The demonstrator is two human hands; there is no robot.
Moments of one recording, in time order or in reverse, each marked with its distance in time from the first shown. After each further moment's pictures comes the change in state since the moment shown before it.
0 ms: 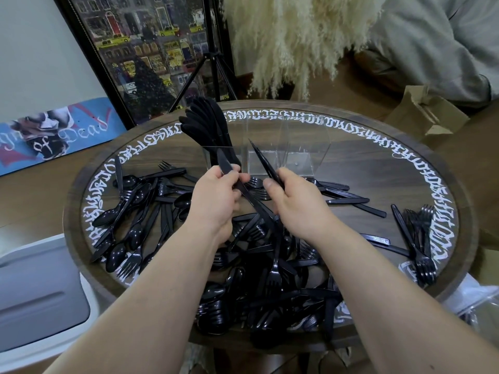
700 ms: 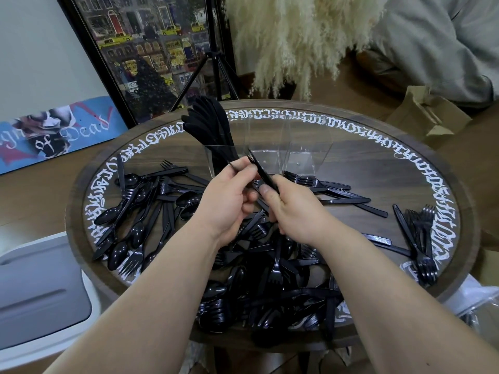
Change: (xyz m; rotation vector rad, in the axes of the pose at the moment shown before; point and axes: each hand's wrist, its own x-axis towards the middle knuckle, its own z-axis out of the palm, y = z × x) left_hand -0.005 -0.003 -0.001 -0.062 -0.286 -0.006; right_hand -0.001 0.004 0.004 -0.020 -0.138 -0.087
